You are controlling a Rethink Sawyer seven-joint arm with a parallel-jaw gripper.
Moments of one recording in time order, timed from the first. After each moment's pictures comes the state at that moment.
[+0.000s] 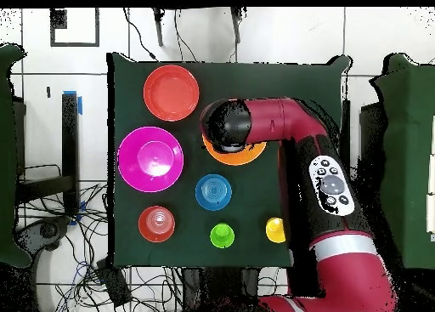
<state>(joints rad) -0.46 -0.61 0.36 1.43 -0.43 0.81 1.69</state>
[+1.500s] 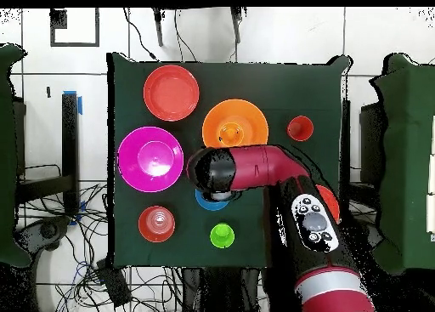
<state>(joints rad) -0.41 -0.72 0.26 1.73 -0.38 0.79 1.69</state>
